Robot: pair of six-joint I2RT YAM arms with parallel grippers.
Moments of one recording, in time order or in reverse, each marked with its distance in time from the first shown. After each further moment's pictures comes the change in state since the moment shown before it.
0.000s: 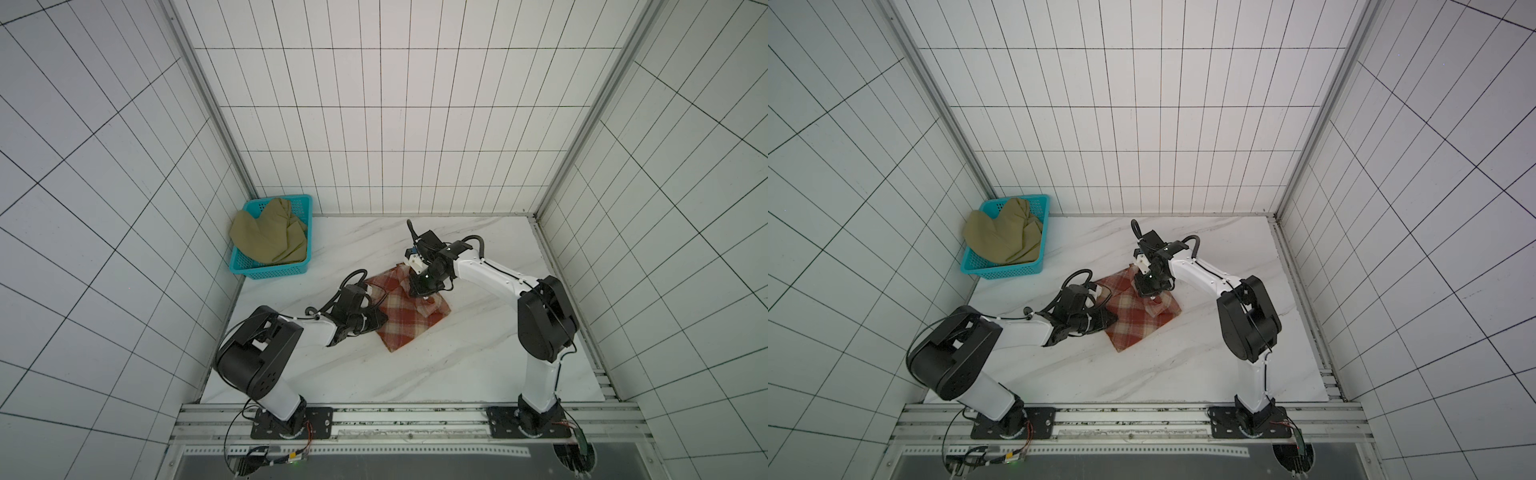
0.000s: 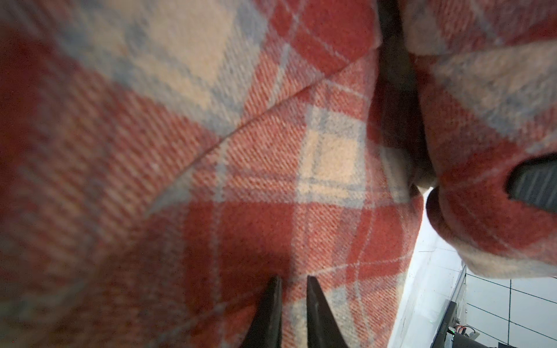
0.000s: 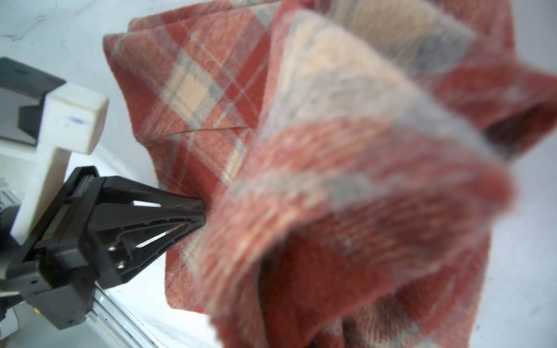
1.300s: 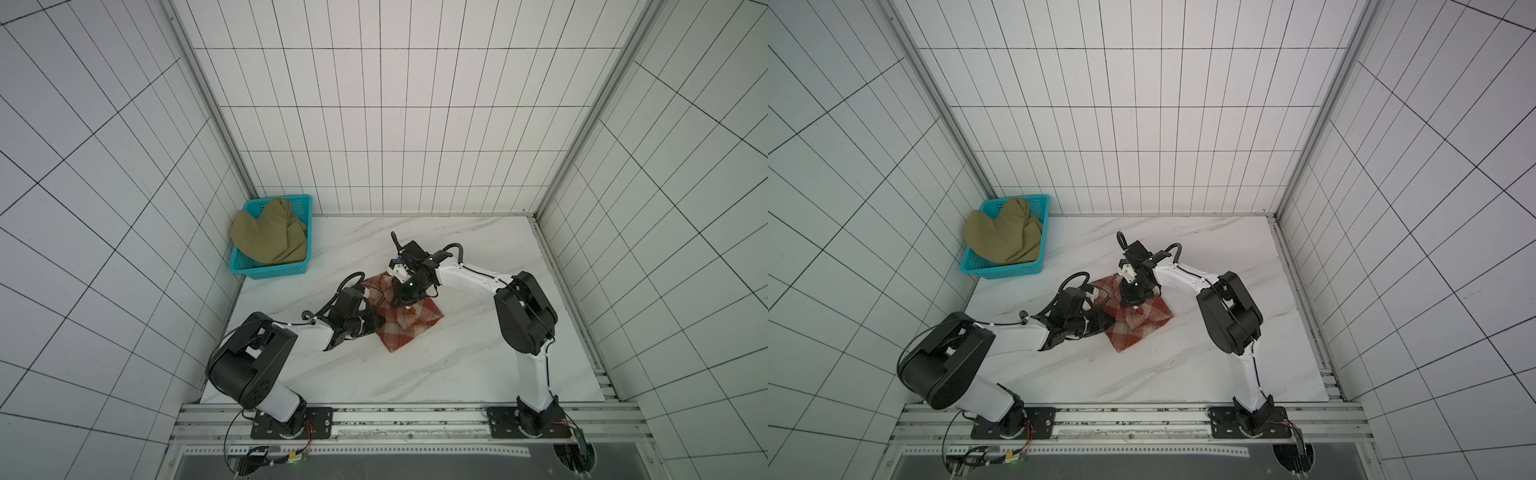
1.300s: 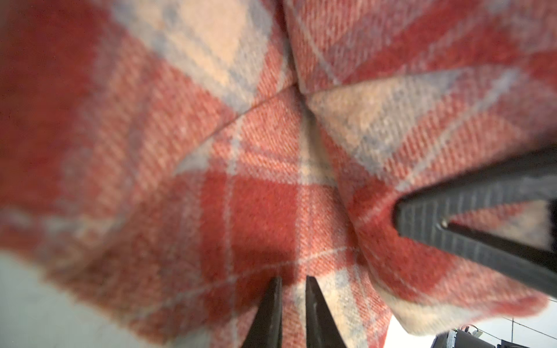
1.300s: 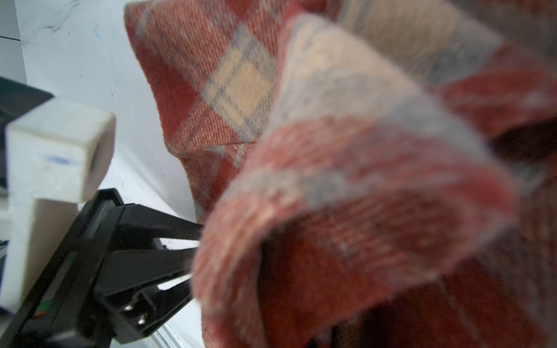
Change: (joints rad) left arm -0.001 -0.078 -0.042 -0.042 -0.016 -0.011; right arm 0.064 0.121 0.002 0.149 -0.124 0.105
